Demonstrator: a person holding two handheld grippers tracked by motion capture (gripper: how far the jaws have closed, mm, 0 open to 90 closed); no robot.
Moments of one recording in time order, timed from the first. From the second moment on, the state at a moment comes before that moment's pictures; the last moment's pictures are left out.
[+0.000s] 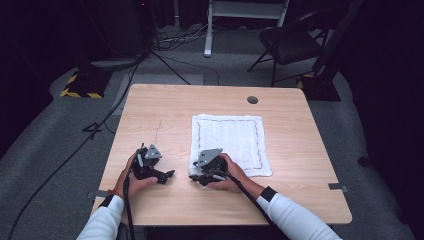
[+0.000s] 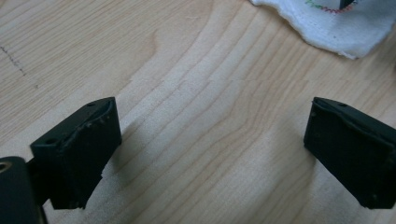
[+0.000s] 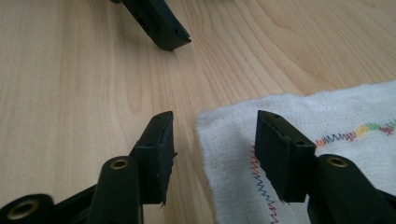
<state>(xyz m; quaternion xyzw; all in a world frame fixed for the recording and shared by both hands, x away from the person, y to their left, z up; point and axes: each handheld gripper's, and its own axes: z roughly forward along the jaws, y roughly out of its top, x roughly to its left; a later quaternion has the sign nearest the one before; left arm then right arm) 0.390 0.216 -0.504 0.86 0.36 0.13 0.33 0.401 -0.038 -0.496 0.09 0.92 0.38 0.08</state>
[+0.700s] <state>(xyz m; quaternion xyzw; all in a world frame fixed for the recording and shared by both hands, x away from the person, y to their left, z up) 0.438 0.218 -0.485 0.82 0.42 0.16 0.36 0.407 -0.035 -0.494 0.11 0.92 0.38 0.09</state>
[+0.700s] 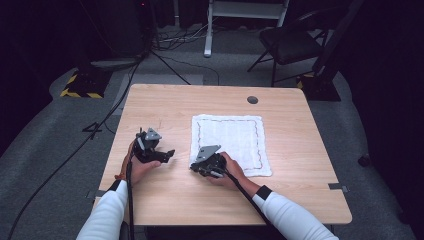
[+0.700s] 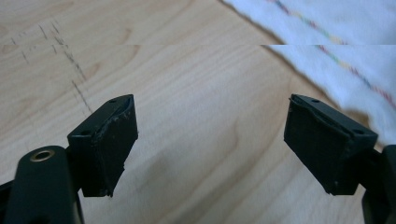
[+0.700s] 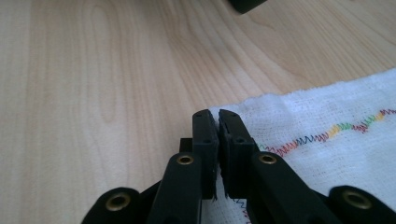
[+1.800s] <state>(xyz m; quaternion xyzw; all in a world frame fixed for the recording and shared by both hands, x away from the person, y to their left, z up) 0.548 0.121 -0.500 0.82 0.44 0.18 0.33 0.376 -0.039 -0.494 0.07 0.92 0.38 0.08</state>
